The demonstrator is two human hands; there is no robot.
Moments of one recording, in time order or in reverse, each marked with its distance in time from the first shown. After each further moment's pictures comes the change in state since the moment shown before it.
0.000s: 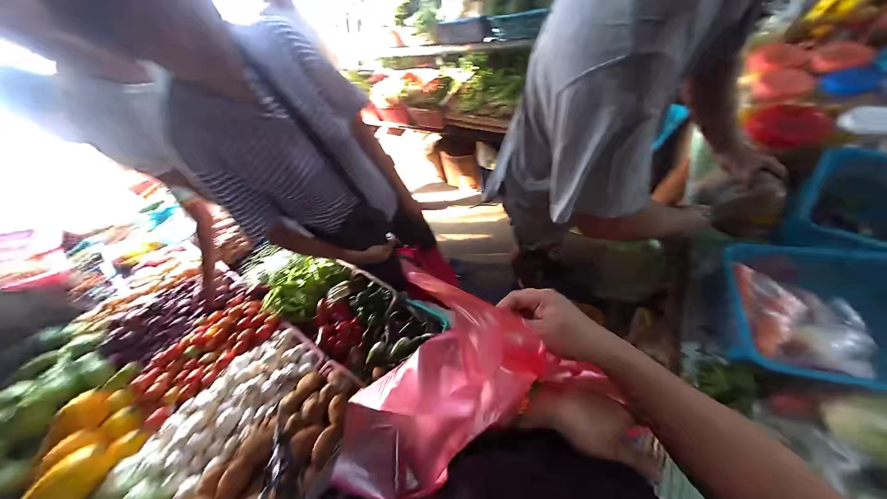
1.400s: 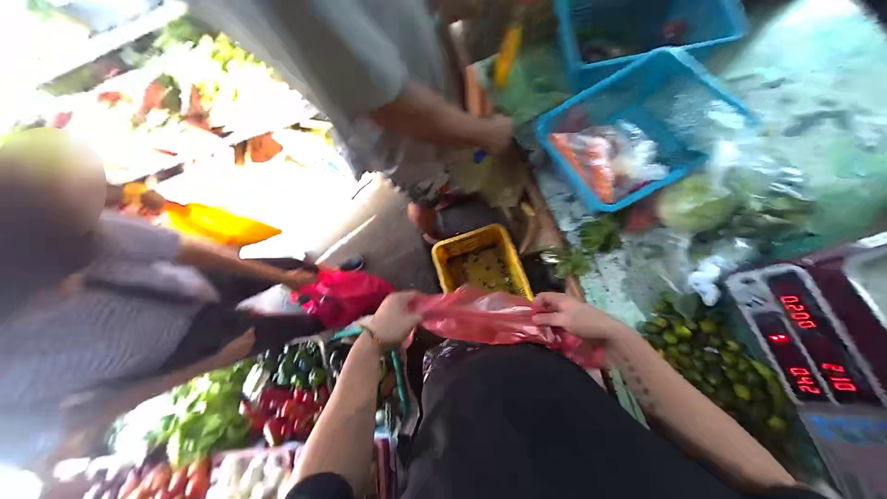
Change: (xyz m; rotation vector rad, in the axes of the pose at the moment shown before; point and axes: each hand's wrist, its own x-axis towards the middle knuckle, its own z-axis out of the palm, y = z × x) left_hand 0.038 -0.253 -0.063 -0.076 0.330 -0.271; right_hand -0.192 0.155 0.001 0.353 0.441 0.715
